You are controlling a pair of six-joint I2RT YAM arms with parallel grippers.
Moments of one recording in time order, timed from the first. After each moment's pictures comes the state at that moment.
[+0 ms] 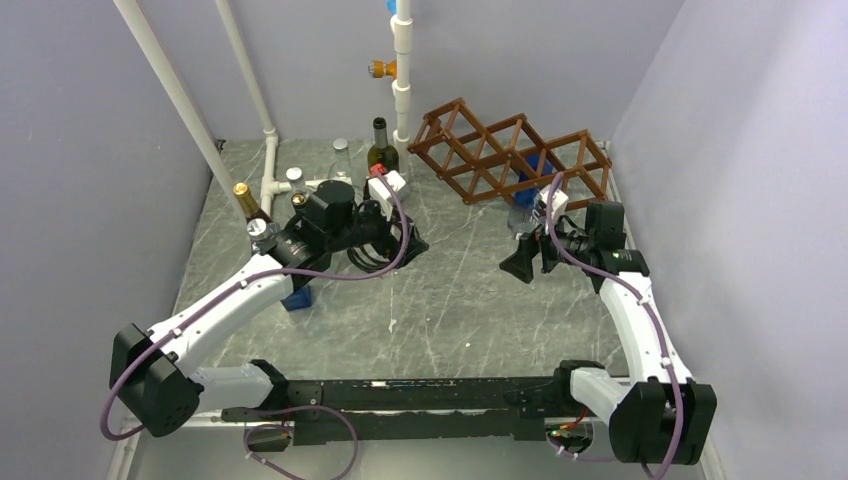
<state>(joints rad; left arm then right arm) -0.67 1.21 1.04 -0.15 0.35 -0.04 -0.05 1.05 0.83 -0.58 -0.88 -0.39</state>
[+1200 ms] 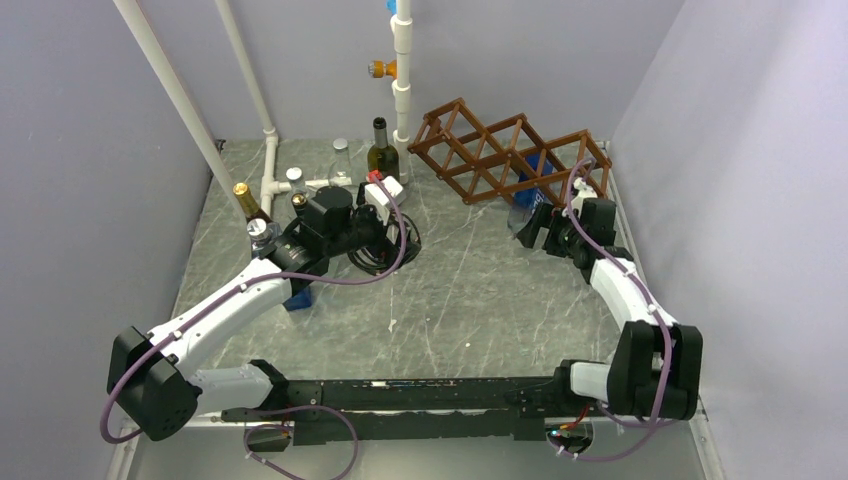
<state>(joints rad) -0.66 1.19 0.98 -0.14 0.28 0.01 -0.09 1.23 0.71 -0.16 -0.34 0.25</state>
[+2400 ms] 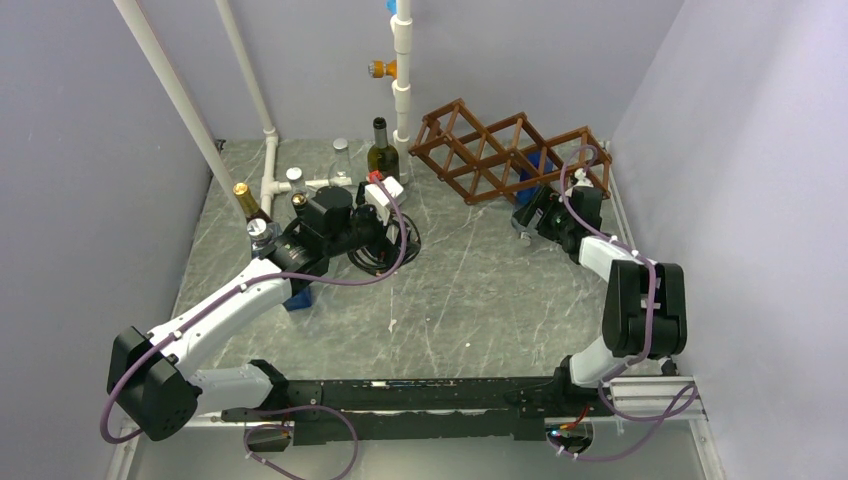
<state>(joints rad) -0.66 1.19 0.98 -0.14 0.26 0.04 -0.08 1.55 0.78 0.15 -0.28 0.45</state>
